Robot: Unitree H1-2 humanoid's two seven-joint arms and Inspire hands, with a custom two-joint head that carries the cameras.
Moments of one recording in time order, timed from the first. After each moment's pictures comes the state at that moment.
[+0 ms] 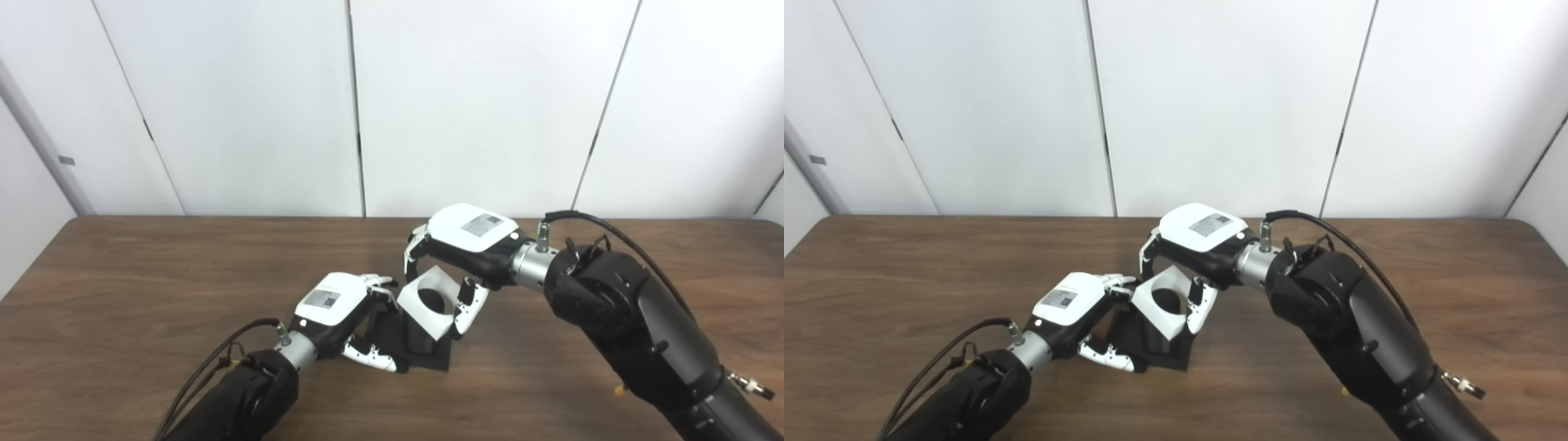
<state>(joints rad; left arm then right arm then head) -0.42 0.36 -0.58 0.22 0.77 -0.07 -0.02 -0.63 -0.38 0.43 -0.20 -0.77 0.03 0.69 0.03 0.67</state>
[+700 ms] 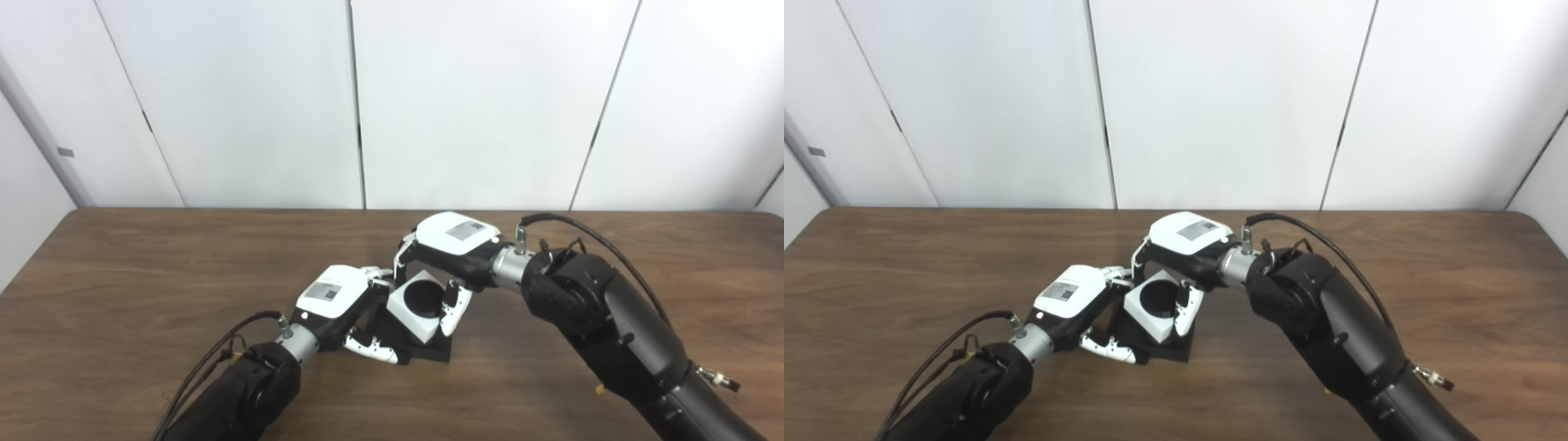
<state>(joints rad) -0.42 0.36 -0.59 0.21 0.77 -0.05 -0.02 -0.63 -0.32 0.47 -0.09 -0.79 0.03 0.67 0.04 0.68</state>
